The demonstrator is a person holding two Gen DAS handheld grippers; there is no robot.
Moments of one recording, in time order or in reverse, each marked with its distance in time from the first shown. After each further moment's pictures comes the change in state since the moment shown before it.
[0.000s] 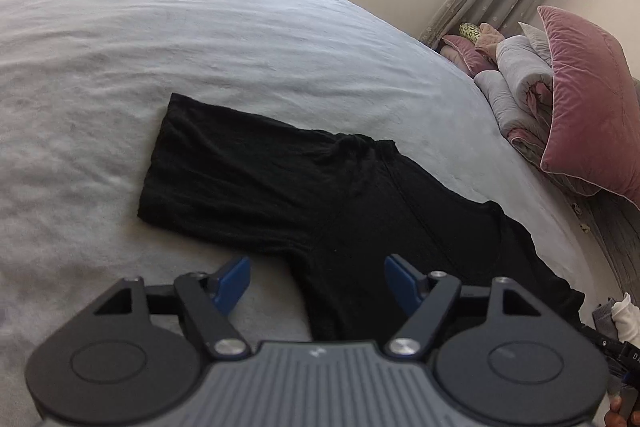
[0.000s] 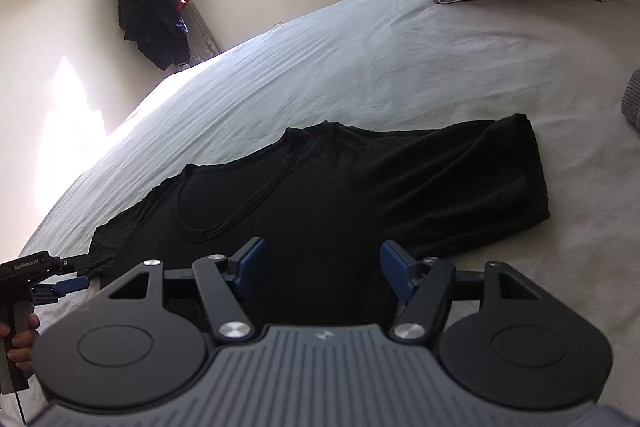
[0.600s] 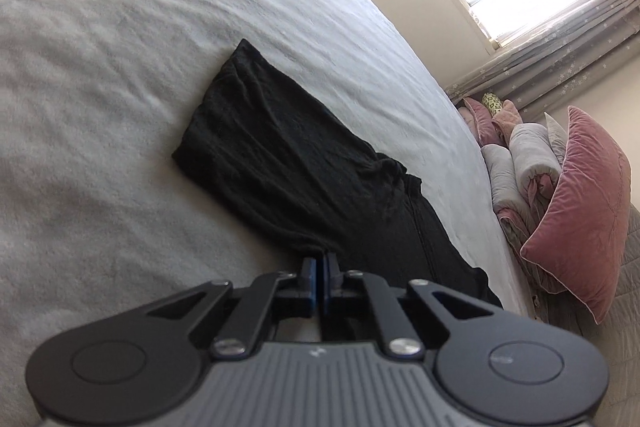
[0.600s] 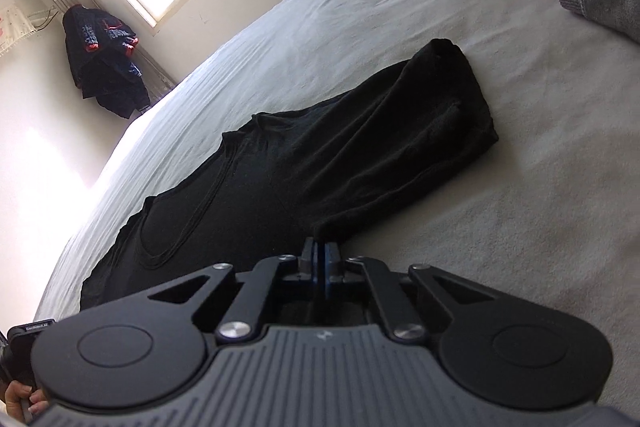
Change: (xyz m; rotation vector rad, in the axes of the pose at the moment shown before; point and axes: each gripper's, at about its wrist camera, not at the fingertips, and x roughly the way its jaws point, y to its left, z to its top) left arm 0.024 0.024 -0.004 -0.285 -0.077 -0.060; right arm 0.021 -0.034 -0.016 0.255 -0.041 -0.045
